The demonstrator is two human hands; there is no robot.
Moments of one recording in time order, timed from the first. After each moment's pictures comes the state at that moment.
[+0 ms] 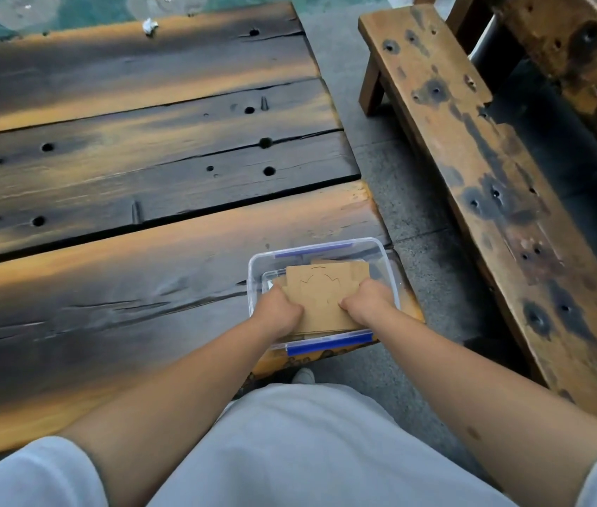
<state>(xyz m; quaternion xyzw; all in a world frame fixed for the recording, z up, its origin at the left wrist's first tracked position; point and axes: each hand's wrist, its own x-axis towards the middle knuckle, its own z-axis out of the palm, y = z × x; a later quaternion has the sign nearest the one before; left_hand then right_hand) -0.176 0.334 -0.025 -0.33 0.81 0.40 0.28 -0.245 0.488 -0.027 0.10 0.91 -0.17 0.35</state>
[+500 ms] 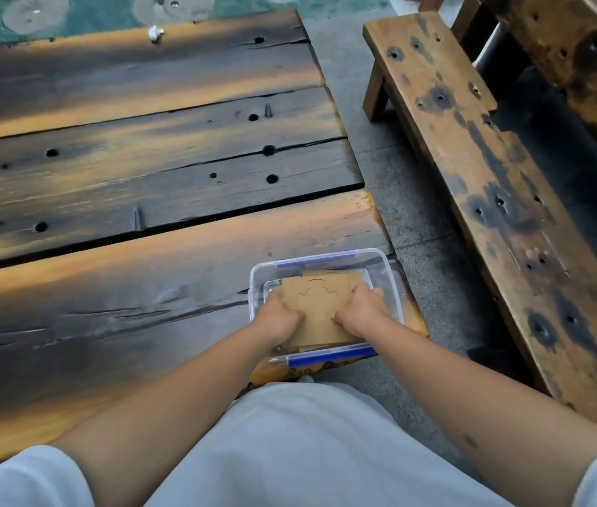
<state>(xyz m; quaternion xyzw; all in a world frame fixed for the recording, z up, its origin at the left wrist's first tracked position) -0.178 0.326 -0.027 -0.37 0.75 0.48 0.27 -0.246 0.476 -0.034 0.10 0.92 -0.15 0.36</state>
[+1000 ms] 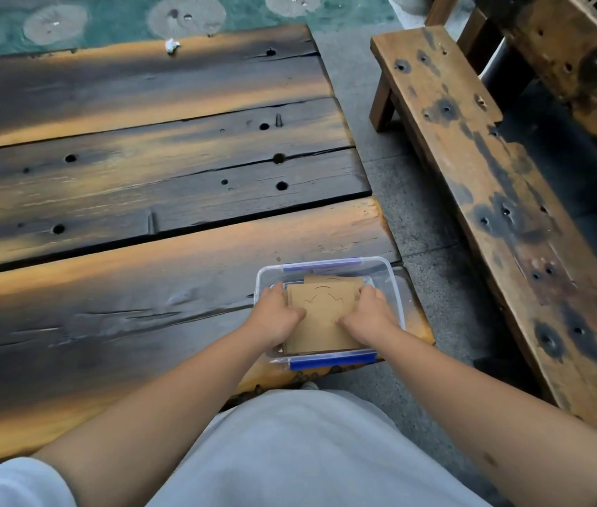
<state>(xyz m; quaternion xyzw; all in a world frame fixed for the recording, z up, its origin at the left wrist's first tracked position) -0.174 0.310 0.000 -0.29 0.82 0.46 0.21 -0.237 0.478 -0.031 0.04 0.92 -0.19 0.33</state>
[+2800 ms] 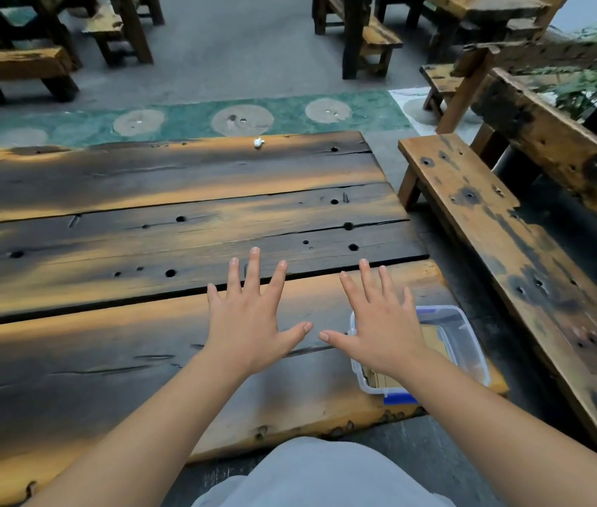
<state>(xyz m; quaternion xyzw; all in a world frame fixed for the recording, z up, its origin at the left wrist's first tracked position) -0.060 0.126 0.130 -0.14 0.99 0.01 -0.04 -0.146 0.326 0.115 -0.28 0.96 -0.03 0.06</state>
